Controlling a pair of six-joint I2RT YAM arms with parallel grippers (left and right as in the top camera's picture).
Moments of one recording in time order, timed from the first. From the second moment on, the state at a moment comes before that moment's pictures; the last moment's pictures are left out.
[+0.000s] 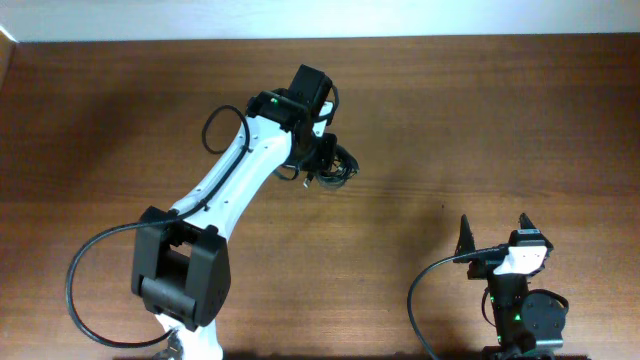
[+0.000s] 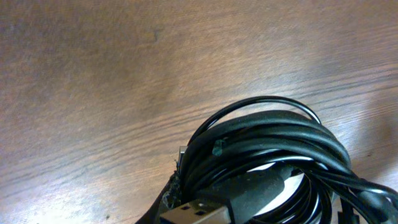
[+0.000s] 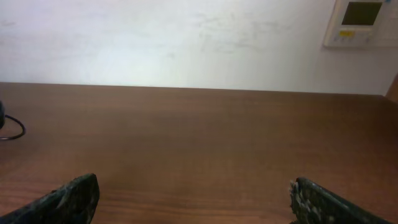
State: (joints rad) left arm -0.44 1.94 1.66 -1.02 0.11 -0.22; right arm 0.01 0.01 0.01 -0.07 0.00 -0.01
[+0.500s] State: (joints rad) left arm -0.44 1.94 1.66 -1.04 0.08 -0.22; right arm -0.04 0.27 0.67 -0.52 -0.44 0.20
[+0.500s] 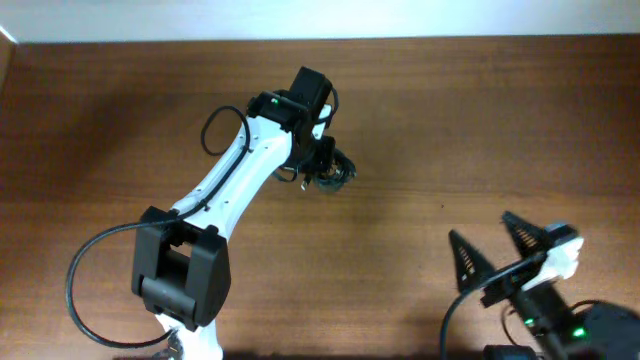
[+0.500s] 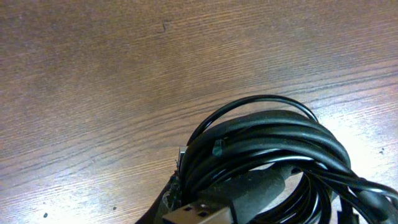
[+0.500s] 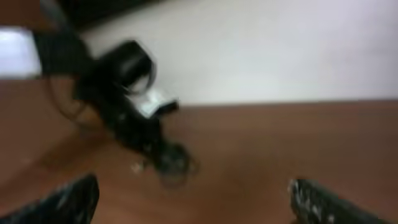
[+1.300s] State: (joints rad) left arm -0.44 1.94 1.66 -1.03 0.28 -0.22; right arm 0.30 1.57 0.80 0.06 -0.64 0.71
